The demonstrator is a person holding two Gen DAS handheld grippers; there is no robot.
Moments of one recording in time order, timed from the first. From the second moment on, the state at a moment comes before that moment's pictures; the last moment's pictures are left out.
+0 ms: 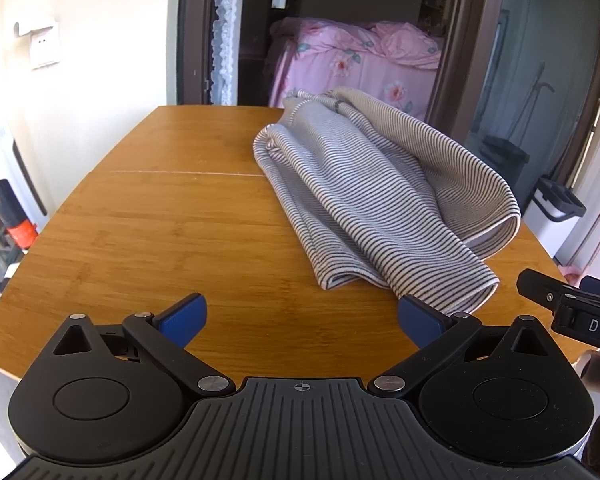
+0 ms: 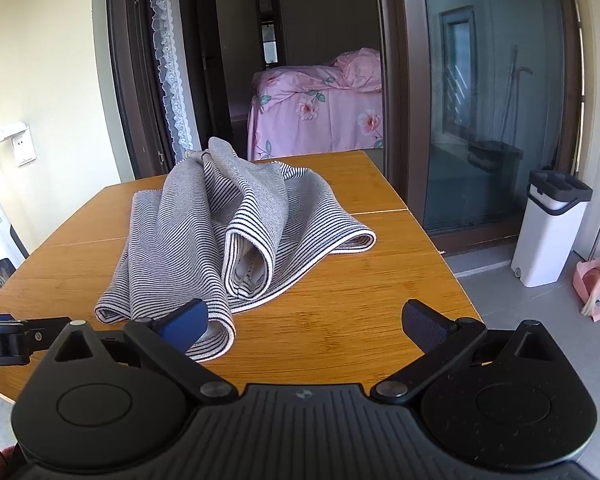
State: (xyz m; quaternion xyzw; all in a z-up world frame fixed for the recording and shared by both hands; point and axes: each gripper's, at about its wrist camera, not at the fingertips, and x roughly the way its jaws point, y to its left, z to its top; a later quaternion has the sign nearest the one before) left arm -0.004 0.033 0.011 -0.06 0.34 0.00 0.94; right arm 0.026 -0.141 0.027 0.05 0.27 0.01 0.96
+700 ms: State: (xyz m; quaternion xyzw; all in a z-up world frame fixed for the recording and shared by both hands) left arm 0.000 0.034 0.001 -0.06 0.35 0.01 0.93; right arm 0.030 -0.150 0.014 0.07 0.29 0.00 0.95
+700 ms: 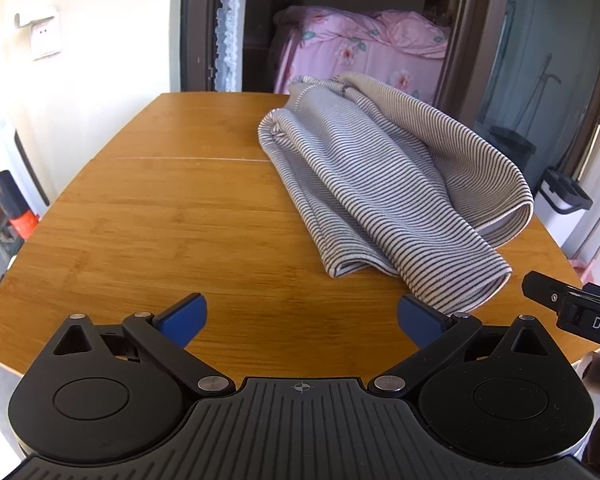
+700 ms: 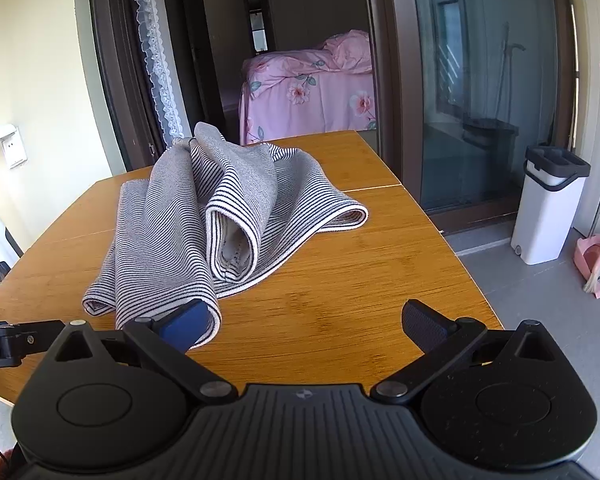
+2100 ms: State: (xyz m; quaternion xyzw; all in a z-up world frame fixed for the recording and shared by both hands) left arm 0.001 0.038 -0.002 -0.06 0.36 0.01 0.93; right arm 0.030 -0.149 0.008 0.07 0.30 0.00 0.95
